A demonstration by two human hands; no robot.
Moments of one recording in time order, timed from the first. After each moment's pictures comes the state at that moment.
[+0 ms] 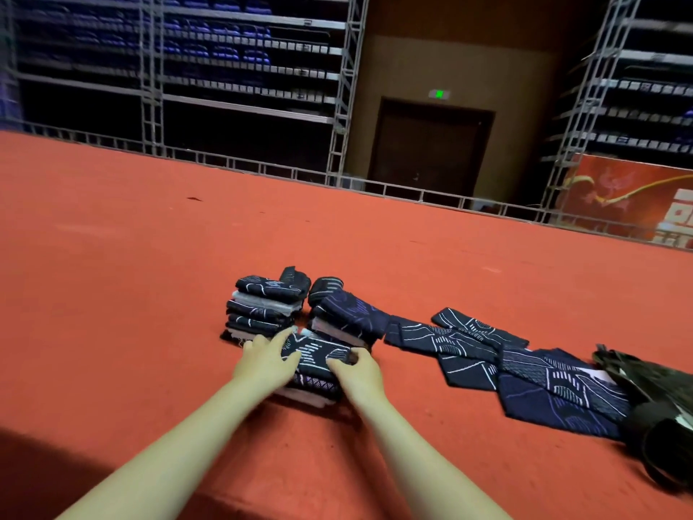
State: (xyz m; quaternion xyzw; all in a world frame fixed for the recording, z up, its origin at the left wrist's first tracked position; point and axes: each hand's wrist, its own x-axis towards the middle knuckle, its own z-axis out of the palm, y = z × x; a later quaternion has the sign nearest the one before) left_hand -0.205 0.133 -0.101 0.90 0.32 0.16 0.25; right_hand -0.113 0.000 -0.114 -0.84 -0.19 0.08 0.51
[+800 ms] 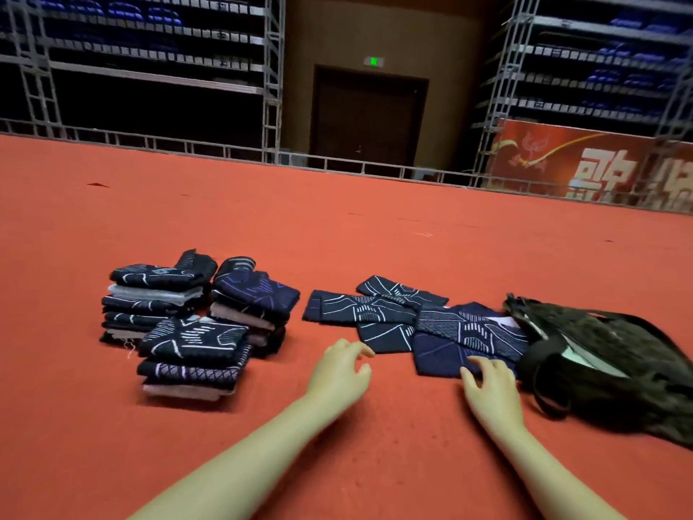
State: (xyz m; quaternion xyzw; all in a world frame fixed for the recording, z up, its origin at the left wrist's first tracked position) left_hand -0.090 -0.069 -0.125 0.92 0.05 0.18 0.34; right_hand 0.023 -0.304 -0.162 -0.93 -0.06 -0.20 0.30
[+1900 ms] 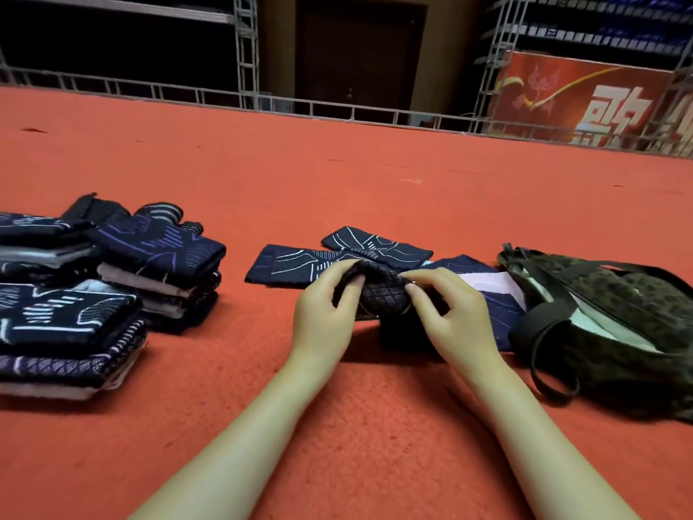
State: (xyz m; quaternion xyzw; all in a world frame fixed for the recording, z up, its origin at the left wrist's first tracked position) left_hand -0.005 -0.129 -0.124 0.73 -0.02 0.43 0.53; right_hand 0.057 -0.282 -0.117 -0.77 -0.37 -0.30 0.43
